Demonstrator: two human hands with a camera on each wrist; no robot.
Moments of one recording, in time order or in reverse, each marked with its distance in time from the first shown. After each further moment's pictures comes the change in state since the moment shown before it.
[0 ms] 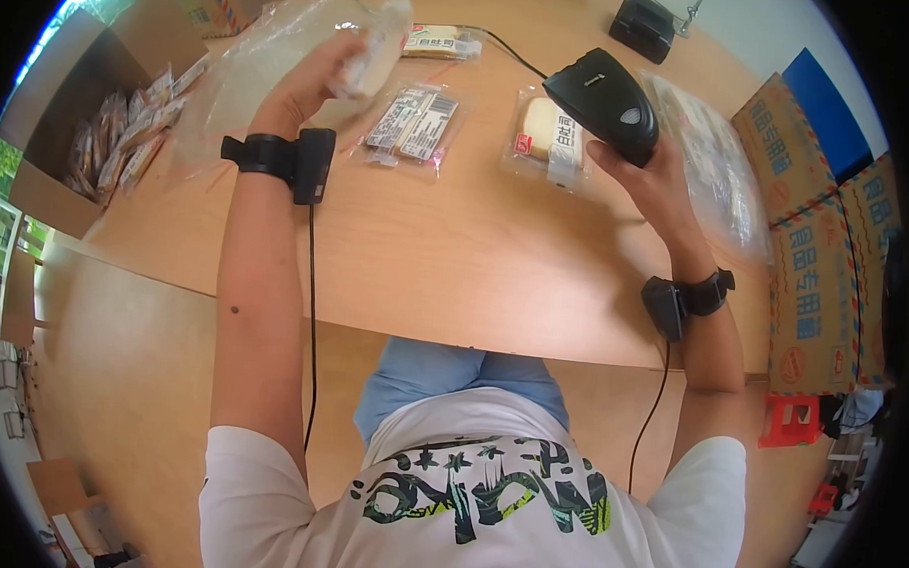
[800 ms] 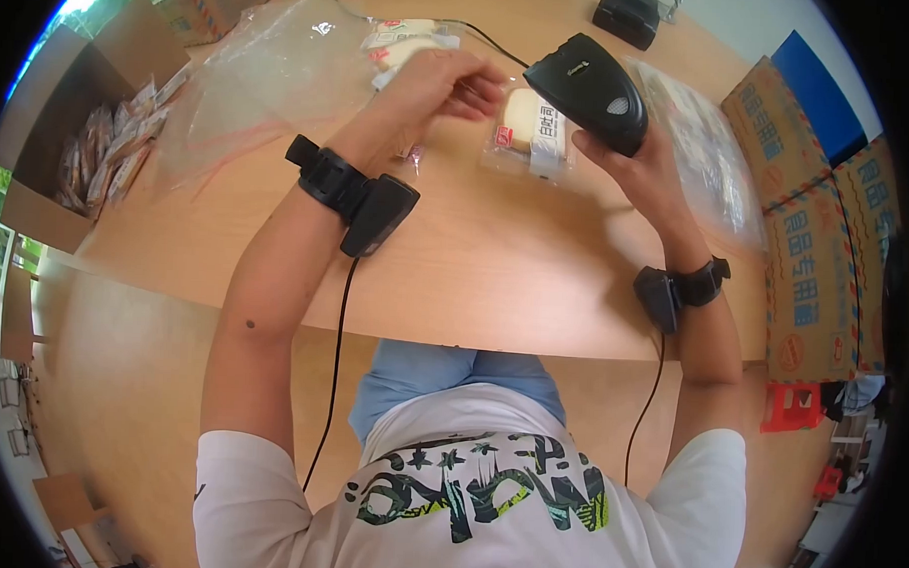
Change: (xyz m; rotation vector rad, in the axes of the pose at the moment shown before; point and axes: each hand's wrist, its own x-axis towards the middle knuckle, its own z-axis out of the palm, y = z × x) left_hand -0.016 0.022 0.130 -0.207 -0.227 0.008; right_hand -0.001 0.001 -0.003 0.017 0.000 -0.024
